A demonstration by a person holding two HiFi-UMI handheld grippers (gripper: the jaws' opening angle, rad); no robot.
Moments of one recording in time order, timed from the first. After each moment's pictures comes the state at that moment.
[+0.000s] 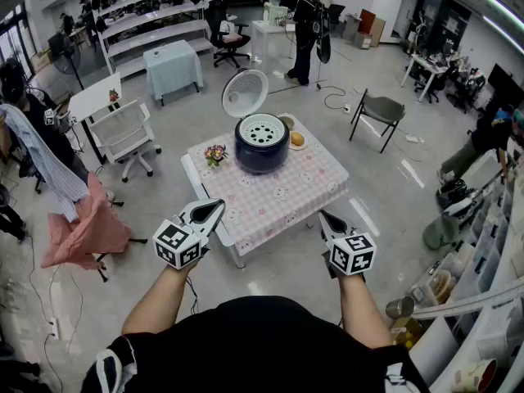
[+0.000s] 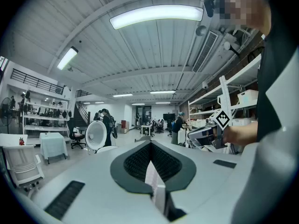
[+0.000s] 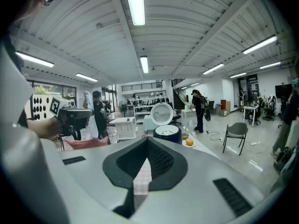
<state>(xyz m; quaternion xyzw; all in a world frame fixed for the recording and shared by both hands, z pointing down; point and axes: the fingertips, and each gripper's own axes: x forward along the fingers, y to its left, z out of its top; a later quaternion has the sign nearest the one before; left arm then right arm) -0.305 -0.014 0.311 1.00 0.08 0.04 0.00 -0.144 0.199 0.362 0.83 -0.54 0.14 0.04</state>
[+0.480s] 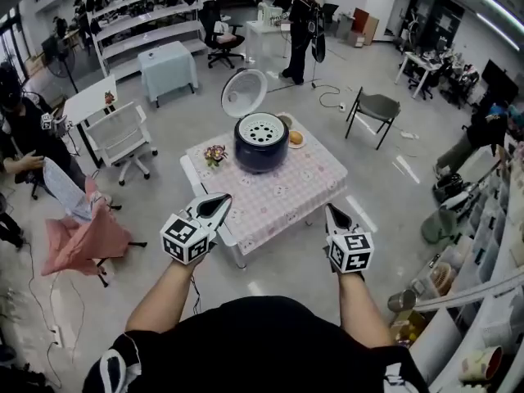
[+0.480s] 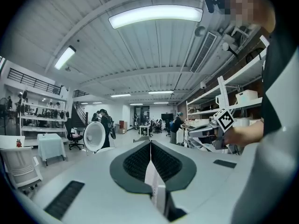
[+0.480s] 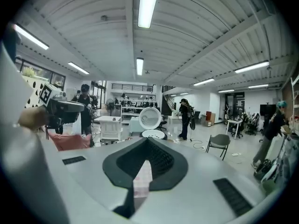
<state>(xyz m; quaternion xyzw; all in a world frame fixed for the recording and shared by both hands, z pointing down) -0.307 -0.018 0.317 0.99 0.10 0.04 0.00 -0.154 0.206 0.361 0.88 -0.46 0.10 0.08</state>
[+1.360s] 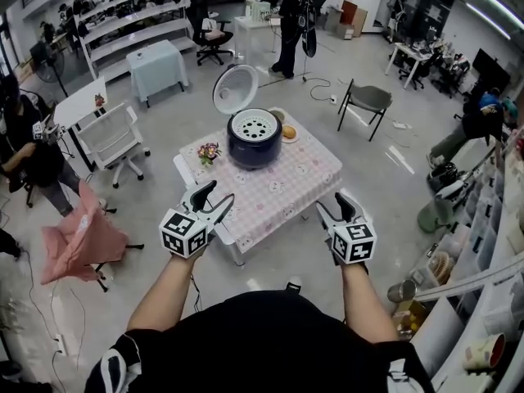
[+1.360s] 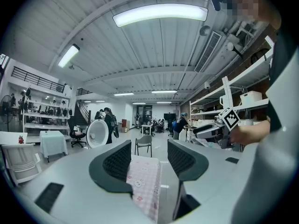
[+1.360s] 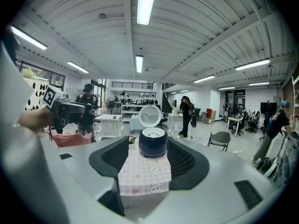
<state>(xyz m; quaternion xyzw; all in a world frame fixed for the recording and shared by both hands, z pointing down) -0.288 -0.038 0.319 0.99 0.09 0.05 0.02 -0.143 0.205 0.359 0.88 -0.46 0.11 0.08</state>
